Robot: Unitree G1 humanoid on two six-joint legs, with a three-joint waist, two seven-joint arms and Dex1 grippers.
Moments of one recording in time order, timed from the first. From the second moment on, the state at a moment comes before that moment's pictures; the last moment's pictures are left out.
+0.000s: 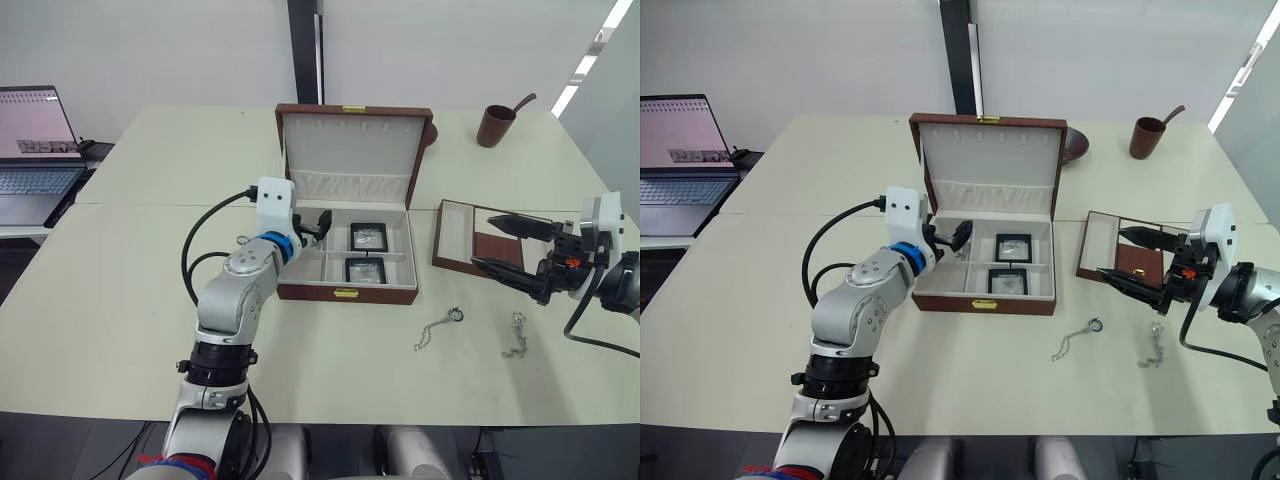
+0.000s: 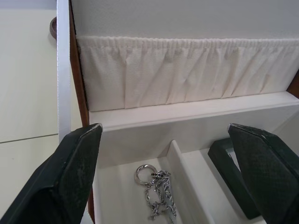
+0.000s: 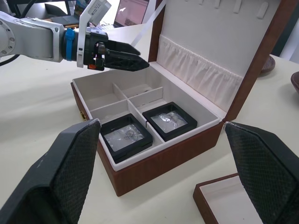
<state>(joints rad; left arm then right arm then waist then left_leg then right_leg) -0.55 0.15 0.00 -0.12 -0.25 0.73 -0.14 -0.20 -0.85 -0.31 -0.21 0.68 0.45 1.08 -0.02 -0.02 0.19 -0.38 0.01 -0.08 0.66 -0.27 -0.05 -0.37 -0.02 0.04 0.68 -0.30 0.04</state>
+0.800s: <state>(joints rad) -0.16 0.68 0.34 -0.27 -0.61 0.75 -0.76 -0.10 -0.87 -0.45 0.13 0.60 0.39 1.07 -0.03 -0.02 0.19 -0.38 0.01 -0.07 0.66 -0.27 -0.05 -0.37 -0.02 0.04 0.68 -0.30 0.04</state>
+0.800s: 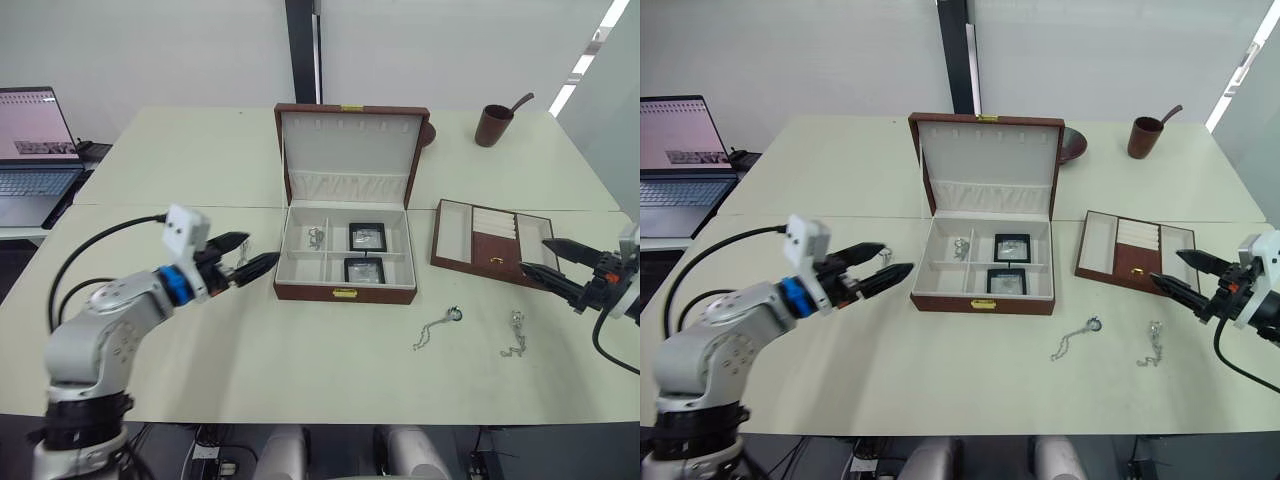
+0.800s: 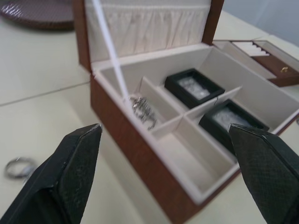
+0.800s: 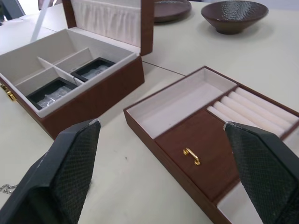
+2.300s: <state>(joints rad) 0.01 0.54 0.59 0.15 -0.33 0.25 -0.33 -0.19 -0.78 -0.51 0.76 0.42 -0.06 0.85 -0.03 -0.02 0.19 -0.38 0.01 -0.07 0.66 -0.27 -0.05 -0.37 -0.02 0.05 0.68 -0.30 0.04</state>
